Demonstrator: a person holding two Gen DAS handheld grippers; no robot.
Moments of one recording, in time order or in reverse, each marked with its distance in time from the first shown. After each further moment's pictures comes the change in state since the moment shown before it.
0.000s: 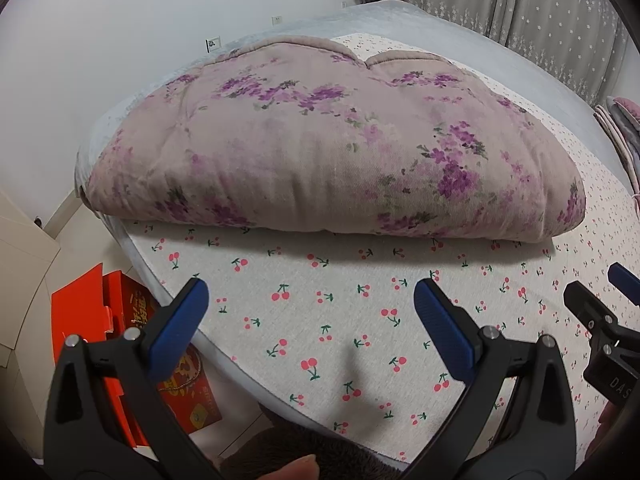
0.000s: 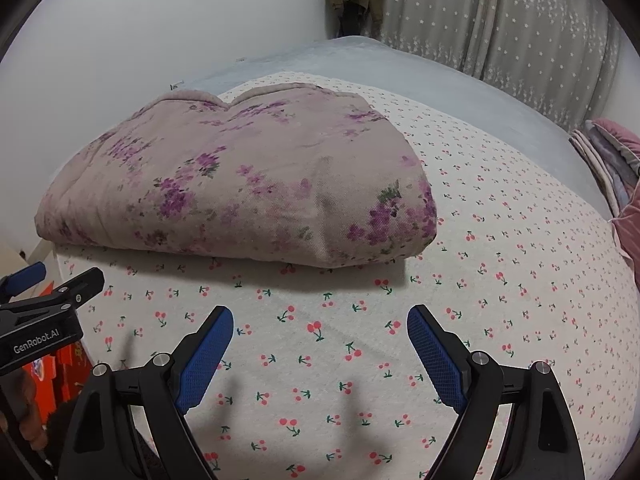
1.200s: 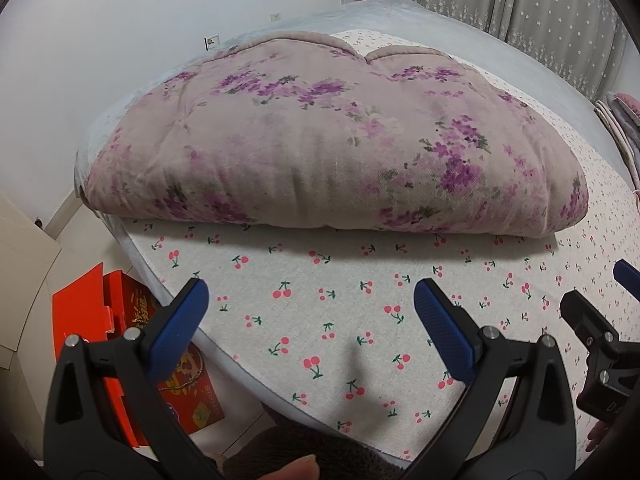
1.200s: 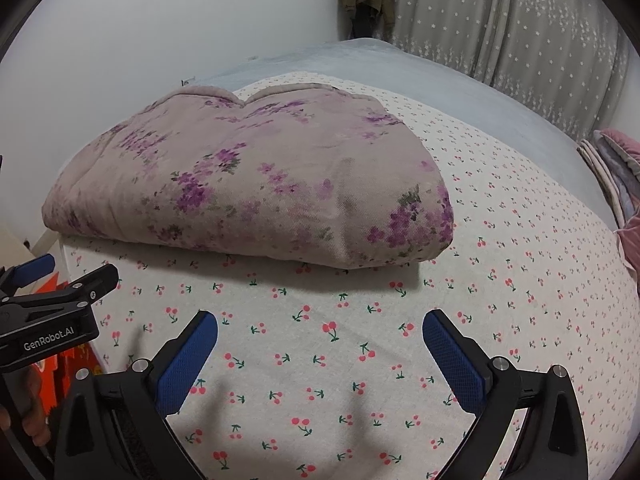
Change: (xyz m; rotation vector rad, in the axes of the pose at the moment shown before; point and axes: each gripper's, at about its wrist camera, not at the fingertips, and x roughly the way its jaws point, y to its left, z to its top) left arm 0.004 0.001 0.000 0.012 0.012 0.001; right arm -0.001 0.010 -0.002 -0.038 -0.004 0.021
